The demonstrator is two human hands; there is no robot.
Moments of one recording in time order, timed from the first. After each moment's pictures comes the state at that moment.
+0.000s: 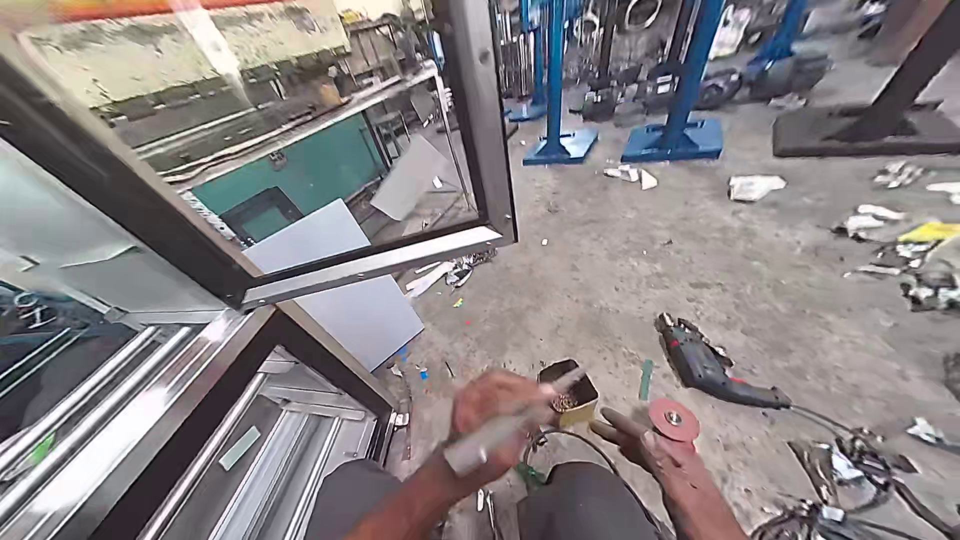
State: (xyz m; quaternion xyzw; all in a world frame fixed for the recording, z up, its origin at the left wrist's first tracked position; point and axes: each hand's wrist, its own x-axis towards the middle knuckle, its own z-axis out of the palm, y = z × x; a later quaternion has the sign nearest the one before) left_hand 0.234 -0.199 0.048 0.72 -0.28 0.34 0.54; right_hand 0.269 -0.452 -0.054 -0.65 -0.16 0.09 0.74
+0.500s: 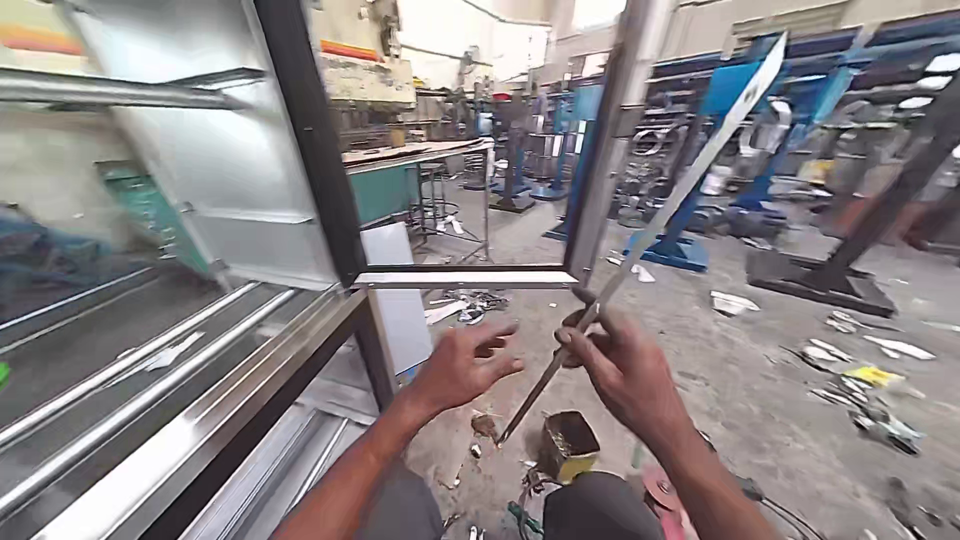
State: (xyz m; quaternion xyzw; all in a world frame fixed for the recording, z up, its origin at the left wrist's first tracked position) left_hand 0.178 -0.075 0.153 0.83 -0.19 0.26 0.46; right_hand 0.255 -0.307 0.181 -0.75 -0.38 -0.15 0.52
